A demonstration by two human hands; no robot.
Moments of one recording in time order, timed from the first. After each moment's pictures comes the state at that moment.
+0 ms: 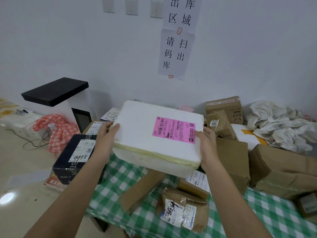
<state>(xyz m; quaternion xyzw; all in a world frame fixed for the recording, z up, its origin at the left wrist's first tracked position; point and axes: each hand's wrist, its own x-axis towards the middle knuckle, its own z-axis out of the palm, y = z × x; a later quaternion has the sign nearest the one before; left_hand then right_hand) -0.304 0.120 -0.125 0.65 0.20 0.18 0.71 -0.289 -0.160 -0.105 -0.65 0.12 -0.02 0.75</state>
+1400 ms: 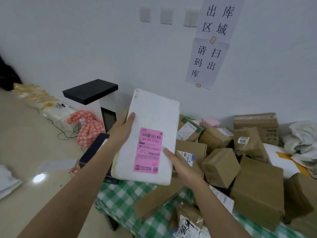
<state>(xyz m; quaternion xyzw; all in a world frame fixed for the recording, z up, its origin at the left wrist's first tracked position) -0.291 0.159 -0.093 0.73 0.17 0.16 0.64 -0.281 -0.063 -0.149 -0.70 -0.08 0.29 0.65</state>
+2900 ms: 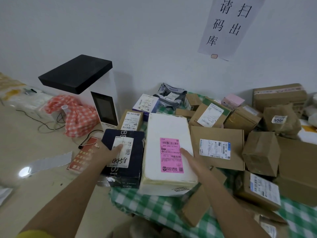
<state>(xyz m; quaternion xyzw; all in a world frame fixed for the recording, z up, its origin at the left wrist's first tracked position) -0.233 0.396 -0.286 0.84 0.35 -0.09 0.39 -0.226 0.072 -0.253 -0.75 0.18 0.22 0.60</state>
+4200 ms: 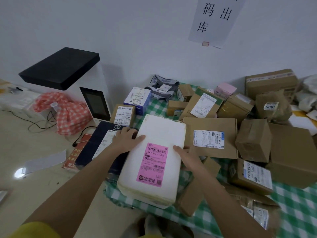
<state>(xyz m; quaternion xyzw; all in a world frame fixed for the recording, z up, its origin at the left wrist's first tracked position) -0.194 0.323 -0.255 0.95 0.06 -0.20 0.24 -0.237 0.072 -0.252 -0.76 0.19 0.20 0.59</state>
